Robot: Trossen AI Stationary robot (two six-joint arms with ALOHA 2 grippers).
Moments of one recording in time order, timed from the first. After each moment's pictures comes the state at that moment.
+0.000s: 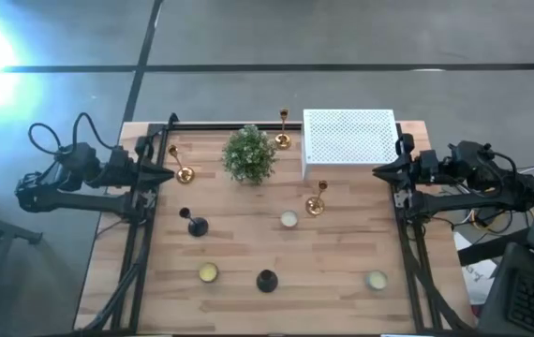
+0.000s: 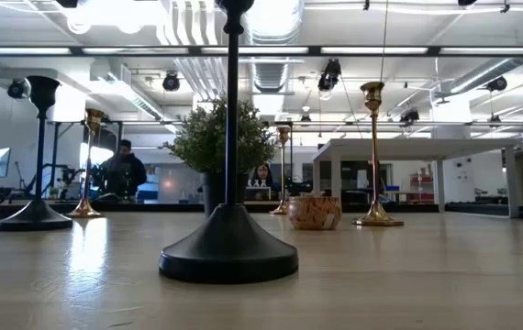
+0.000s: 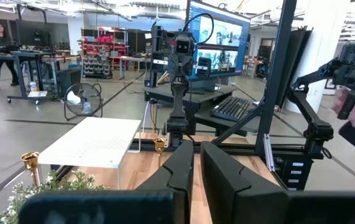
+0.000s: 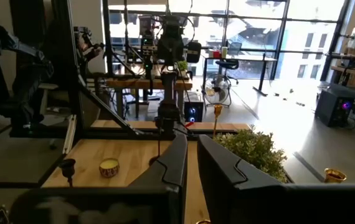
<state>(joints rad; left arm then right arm) 0.00 0.39 0.78 -0.40 0.00 -0.06 0.00 0.40 0.78 -0.38 0.00 -0.04</state>
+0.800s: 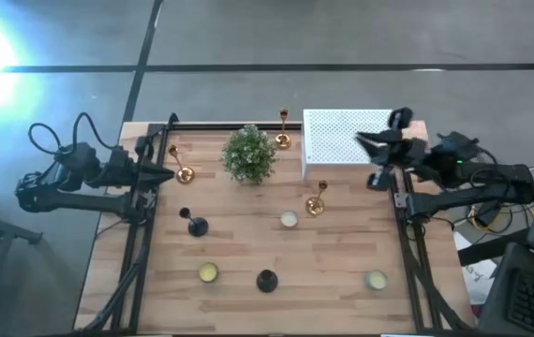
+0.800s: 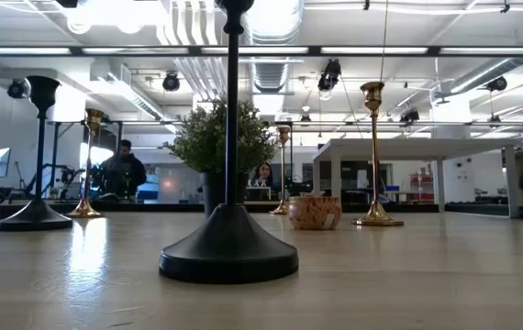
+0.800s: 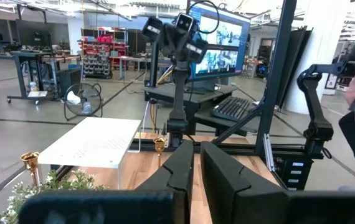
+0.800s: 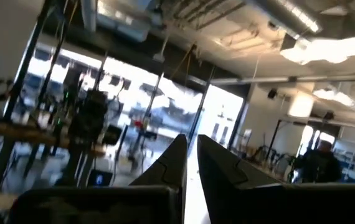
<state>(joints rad) 0.00 0.39 0.78 -0.40 0.00 -0.06 -0.02 0.76 0.86 0.21 0.21 -0.39</state>
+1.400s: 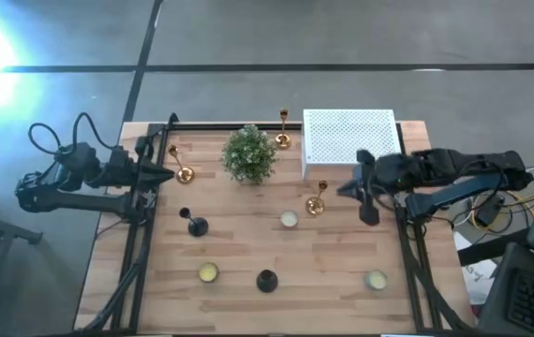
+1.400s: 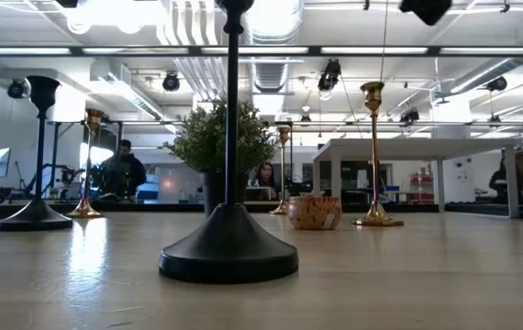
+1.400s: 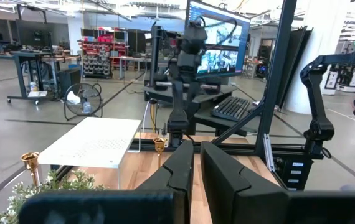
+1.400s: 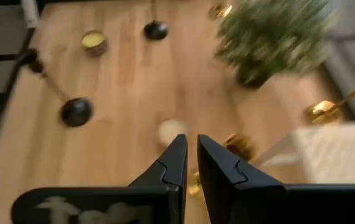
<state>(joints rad) 0.00 0.39 0.78 -0.40 0.00 -0.06 0.14 0.98 1.12 -0.86 0.13 0.22</state>
